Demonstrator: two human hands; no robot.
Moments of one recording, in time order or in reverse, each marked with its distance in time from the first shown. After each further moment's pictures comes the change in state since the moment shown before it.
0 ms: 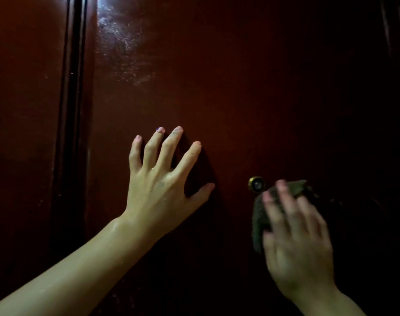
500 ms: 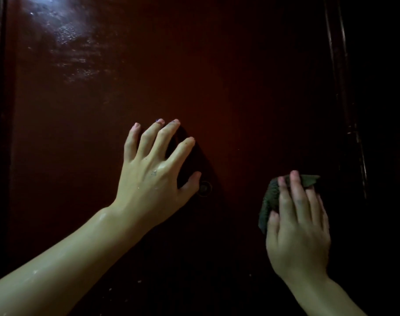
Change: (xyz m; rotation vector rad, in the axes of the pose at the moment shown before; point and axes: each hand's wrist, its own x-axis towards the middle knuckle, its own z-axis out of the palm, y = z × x) left_hand 0.043 0.060 0.011 -0.120 0.001 0.074; right_hand 0.002 0.073 -0.009 -0.044 -0.021 0.282
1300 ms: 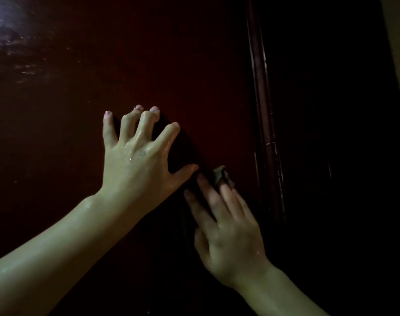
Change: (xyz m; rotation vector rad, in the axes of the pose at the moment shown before) left_hand 0.086 0.114 0.029 -0.019 -0.054 -0.083; right_hand 0.044 0.066 0.001 0.064 -0.043 -0.458
